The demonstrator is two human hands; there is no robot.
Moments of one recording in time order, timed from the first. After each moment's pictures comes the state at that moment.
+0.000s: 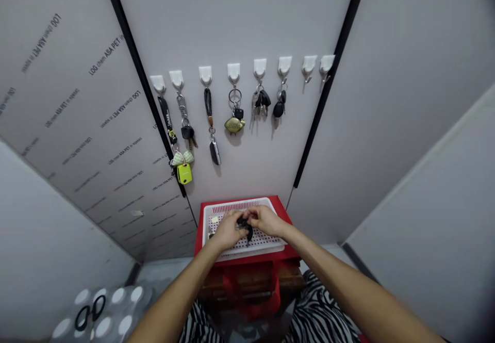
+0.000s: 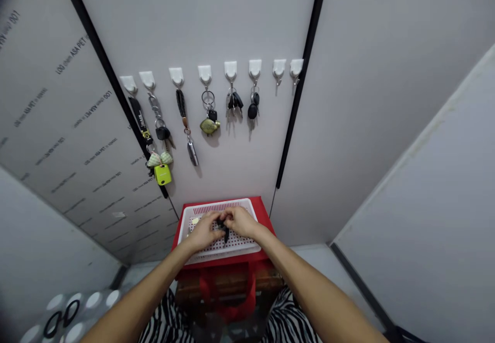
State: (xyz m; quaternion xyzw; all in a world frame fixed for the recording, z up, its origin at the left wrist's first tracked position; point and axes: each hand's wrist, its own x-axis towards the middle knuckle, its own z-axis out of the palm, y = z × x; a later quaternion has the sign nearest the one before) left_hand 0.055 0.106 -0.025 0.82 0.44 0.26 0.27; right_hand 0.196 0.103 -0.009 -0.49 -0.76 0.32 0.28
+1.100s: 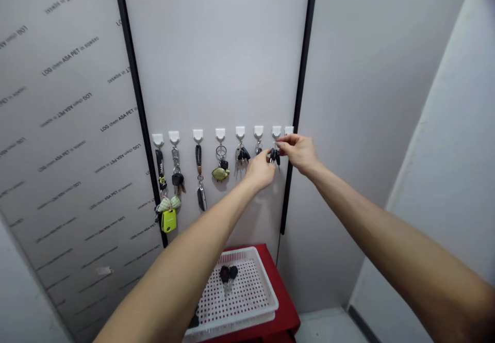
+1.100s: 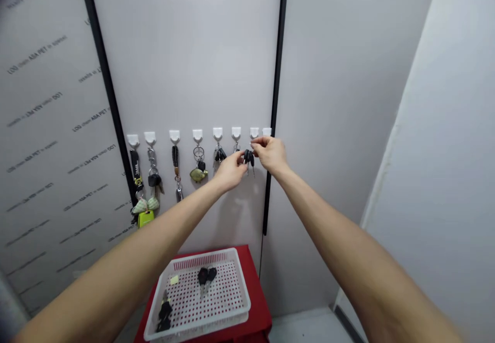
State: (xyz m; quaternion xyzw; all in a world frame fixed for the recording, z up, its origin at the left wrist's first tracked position) left_hand 0.171 0.131 0.223 0.80 0.36 0.44 0.18; right_hand 0.289 0.145 0.242 -0.48 -0.59 0.04 0.65
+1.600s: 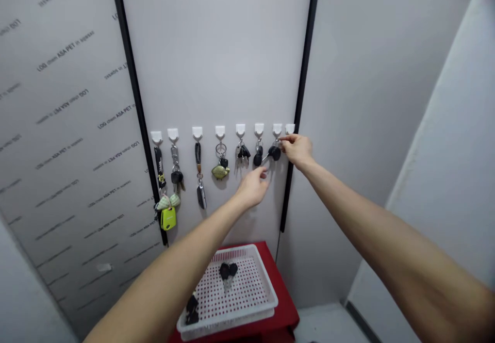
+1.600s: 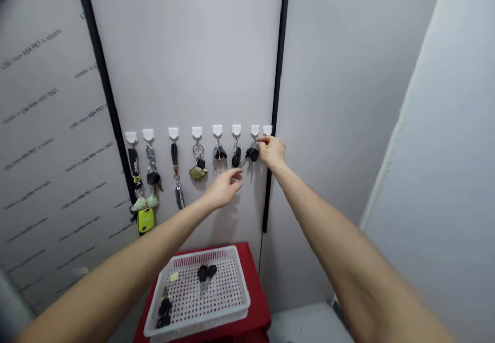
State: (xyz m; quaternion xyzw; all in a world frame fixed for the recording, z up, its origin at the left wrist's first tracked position) left_hand 0.154 0.132 0.186 0.82 0.37 0.38 0.22; right_hand 0.308 0.173 0.238 -0.58 -0.52 -0.06 0.63
